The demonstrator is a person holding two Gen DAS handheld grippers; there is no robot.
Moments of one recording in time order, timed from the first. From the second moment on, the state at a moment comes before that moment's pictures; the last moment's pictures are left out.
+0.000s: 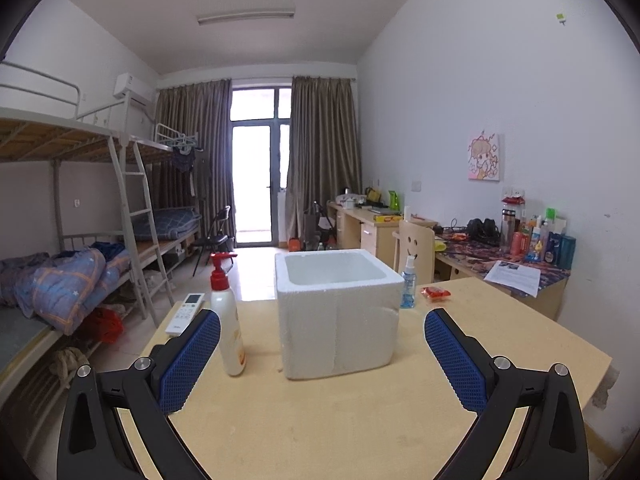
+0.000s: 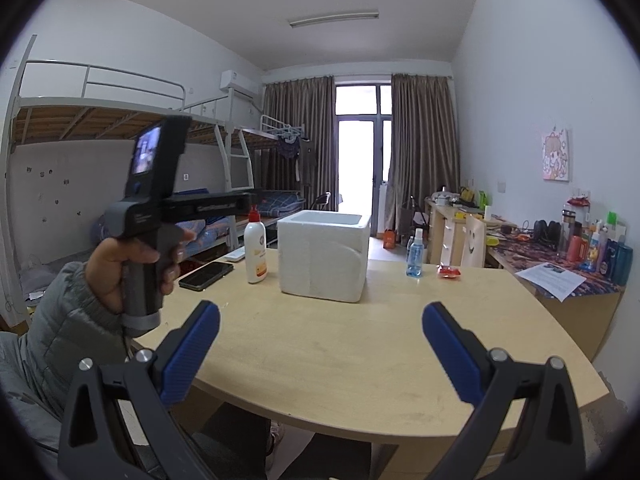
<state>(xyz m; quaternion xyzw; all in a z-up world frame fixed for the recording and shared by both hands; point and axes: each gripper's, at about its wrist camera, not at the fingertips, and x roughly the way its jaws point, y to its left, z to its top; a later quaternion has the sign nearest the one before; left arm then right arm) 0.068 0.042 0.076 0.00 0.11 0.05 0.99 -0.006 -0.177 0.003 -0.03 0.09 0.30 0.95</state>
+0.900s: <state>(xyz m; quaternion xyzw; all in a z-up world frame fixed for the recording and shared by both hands) -0.031 0.031 0.040 -0.01 0.08 0.08 0.99 -0.011 -0.168 -0.005 -0.02 0.06 0.28 0.96</state>
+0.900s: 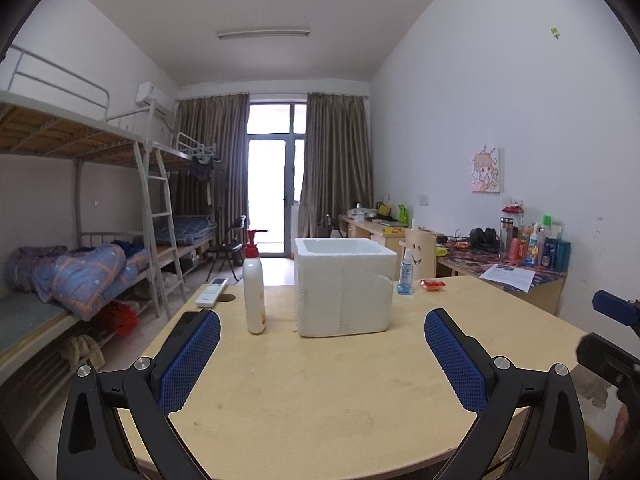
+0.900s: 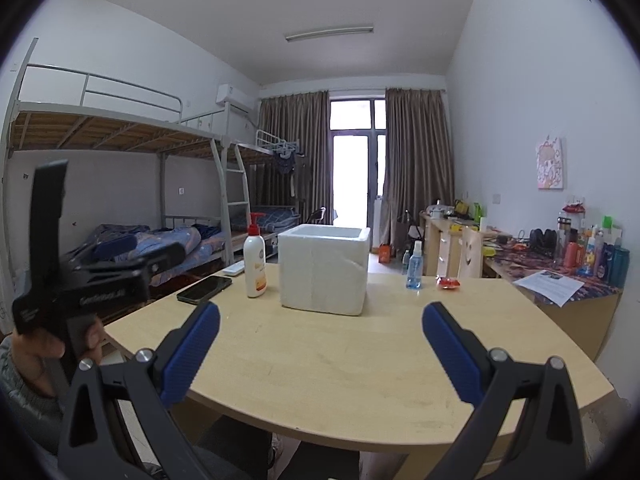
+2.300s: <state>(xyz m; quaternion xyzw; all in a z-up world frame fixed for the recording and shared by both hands) -0.036 0.009 -0.010 -0.02 0.09 0.07 0.99 0.005 -0.155 -0.049 -0.02 0.08 0.24 0.97</state>
